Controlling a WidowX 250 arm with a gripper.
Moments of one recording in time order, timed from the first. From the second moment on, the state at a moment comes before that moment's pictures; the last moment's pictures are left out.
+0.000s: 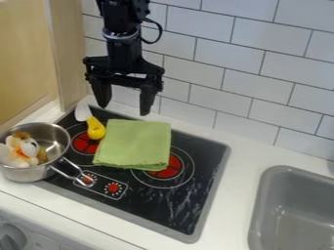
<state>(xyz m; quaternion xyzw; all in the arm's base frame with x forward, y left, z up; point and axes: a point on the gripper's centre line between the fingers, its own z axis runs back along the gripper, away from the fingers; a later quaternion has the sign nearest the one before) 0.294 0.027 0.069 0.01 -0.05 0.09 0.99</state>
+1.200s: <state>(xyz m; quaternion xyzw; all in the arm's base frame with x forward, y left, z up) 0.234 0.105 0.095 0.04 -0.07 0.20 0.98</state>
